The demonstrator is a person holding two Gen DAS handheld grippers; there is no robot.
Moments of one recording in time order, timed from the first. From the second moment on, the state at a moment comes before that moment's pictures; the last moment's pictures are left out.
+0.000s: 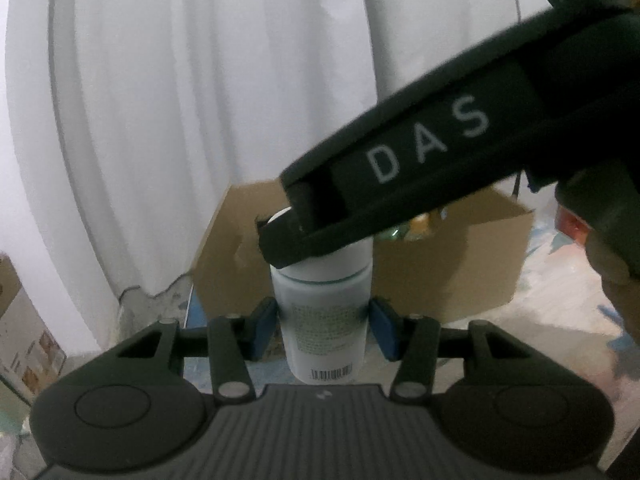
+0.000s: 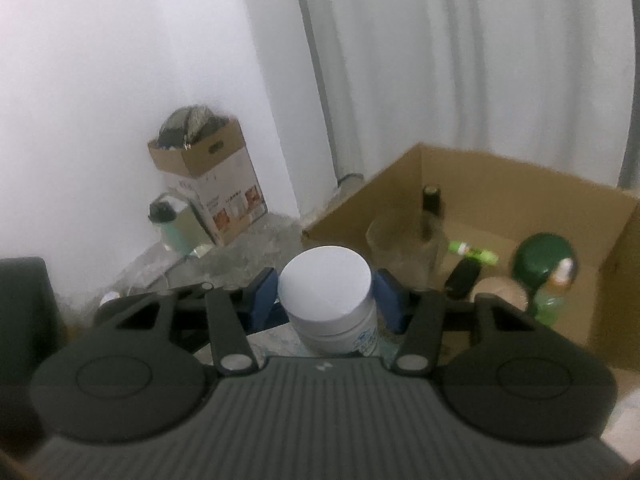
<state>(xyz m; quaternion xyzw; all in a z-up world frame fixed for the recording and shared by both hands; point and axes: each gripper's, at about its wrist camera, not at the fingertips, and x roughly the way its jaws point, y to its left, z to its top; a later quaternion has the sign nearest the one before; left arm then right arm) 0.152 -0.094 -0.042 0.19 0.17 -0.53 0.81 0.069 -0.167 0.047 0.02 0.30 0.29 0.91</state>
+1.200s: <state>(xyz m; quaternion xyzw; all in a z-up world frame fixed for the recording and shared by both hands) 0.174 -0.377 -0.035 0.23 0.26 -0.61 0.71 0.219 -0.381 0.061 0.04 0.32 0.23 0.92</state>
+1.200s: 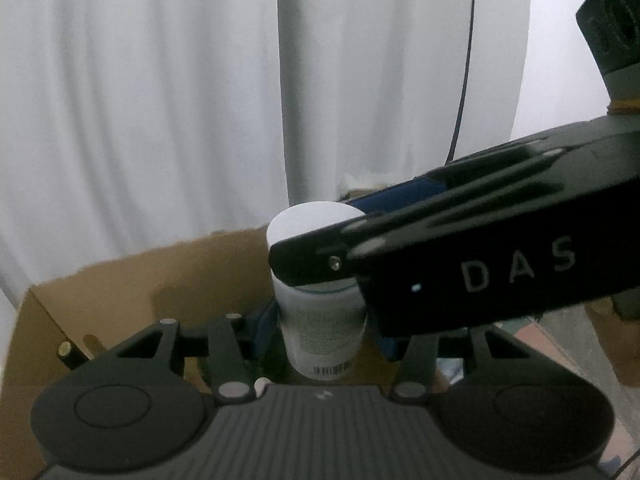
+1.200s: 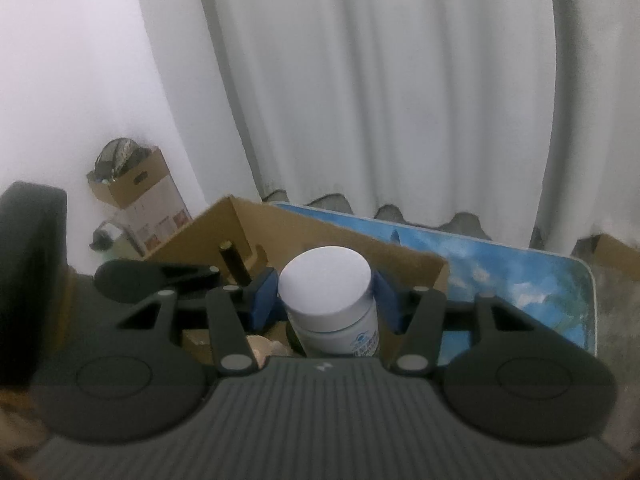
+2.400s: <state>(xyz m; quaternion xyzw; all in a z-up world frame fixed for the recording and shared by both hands) 0.140 -0.355 -0.074 0.32 0.24 -0.58 0.71 0.240 -0.347 0.014 -0.01 0.39 0.23 0.89</state>
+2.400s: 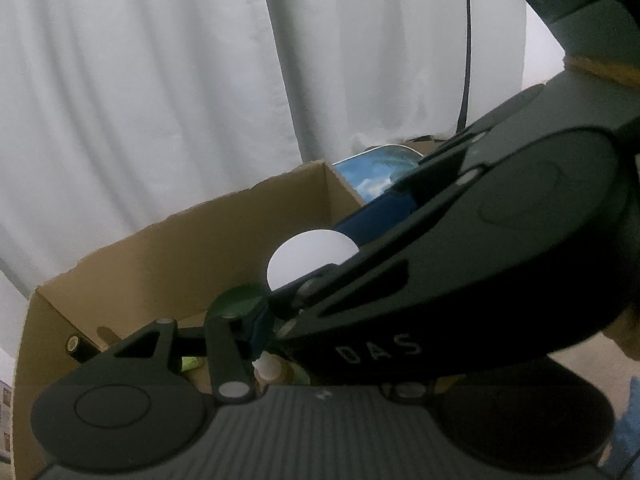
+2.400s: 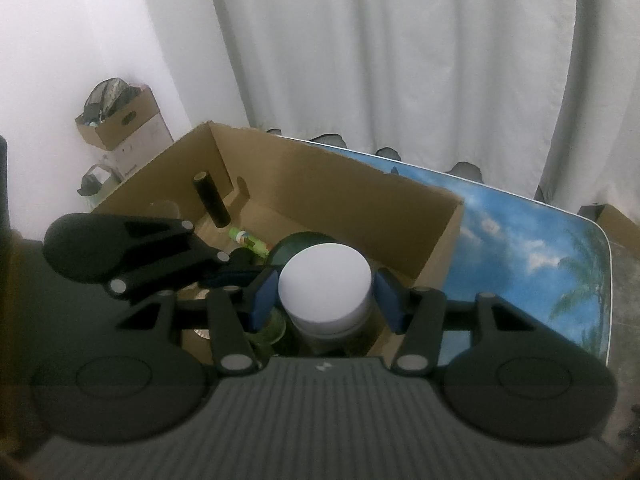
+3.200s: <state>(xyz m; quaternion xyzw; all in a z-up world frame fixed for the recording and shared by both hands) 0.131 -0.325 -0.050 0.31 0.23 -0.59 0.71 0.246 -0.348 0.017 0.00 0.40 0.23 0.89</state>
